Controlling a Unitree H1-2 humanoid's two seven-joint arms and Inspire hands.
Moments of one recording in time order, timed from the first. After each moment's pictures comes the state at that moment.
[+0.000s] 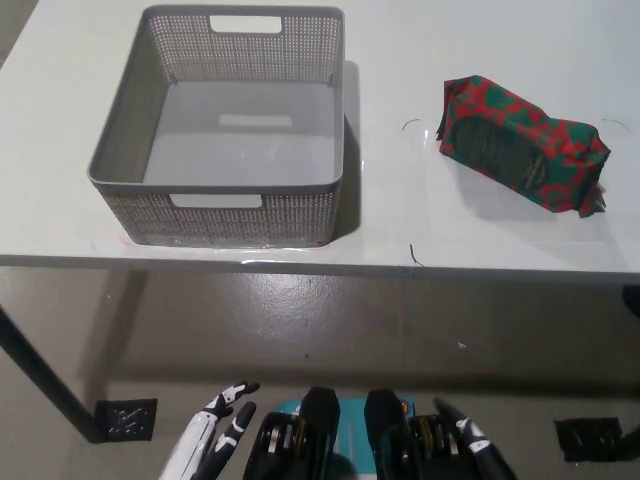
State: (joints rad) left_arm 0.10 0.15 -0.18 0.06 0.28 -0.09 -0.02; right_arm 0.12 -0.12 0.24 0.20 -0.23 -0.28 0.01
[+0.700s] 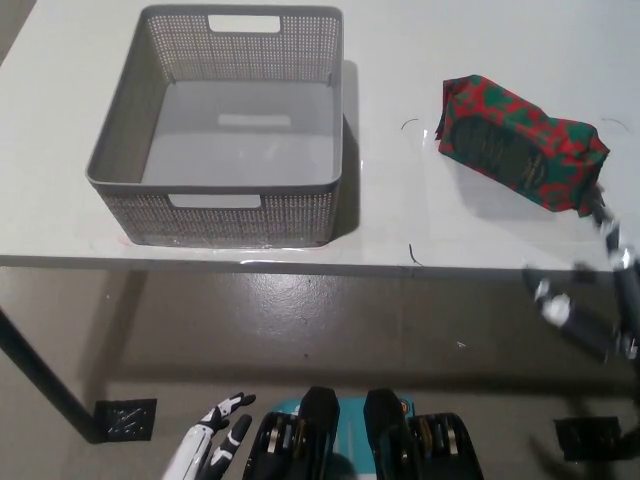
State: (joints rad) left_arm 0.13 0.15 -0.18 0.06 0.28 -0.11 -0.02; right_arm -0.20 -0.25 -0.01 -0.16 -0.34 -0.09 -0.01
